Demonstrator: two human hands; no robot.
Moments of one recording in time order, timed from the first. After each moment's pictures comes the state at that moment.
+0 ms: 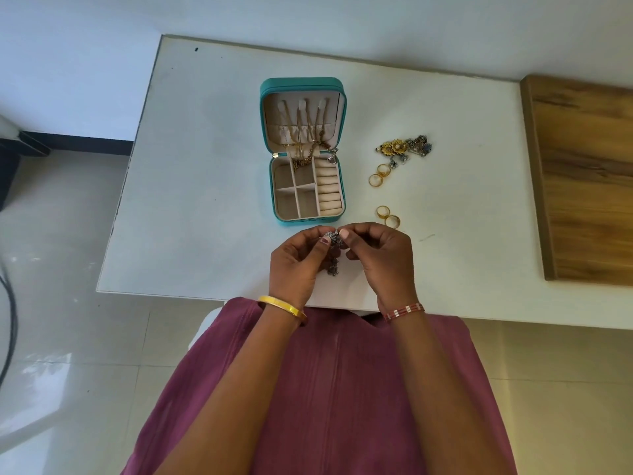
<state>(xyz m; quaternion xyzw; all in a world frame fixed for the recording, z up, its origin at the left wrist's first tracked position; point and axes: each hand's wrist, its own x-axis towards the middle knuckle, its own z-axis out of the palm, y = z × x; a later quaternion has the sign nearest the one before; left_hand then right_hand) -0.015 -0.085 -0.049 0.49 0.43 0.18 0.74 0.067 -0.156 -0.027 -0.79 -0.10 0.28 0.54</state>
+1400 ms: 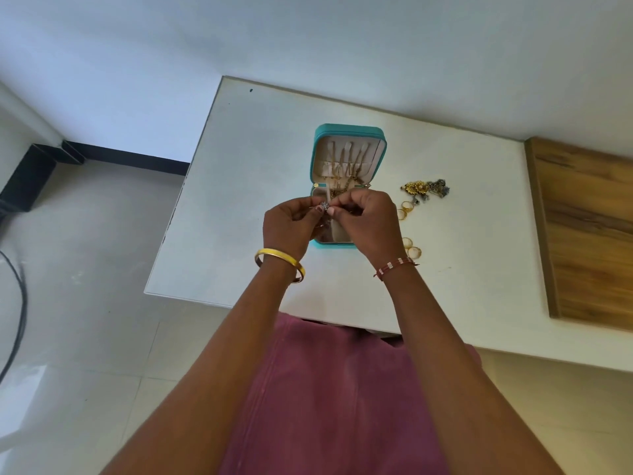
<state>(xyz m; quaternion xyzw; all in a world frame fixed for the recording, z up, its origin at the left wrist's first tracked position) -0.013 -0.003 -0.012 0.52 0.47 0.22 0.68 0.074 -0.069 0.003 -0.84 -0.28 0.22 0.41</state>
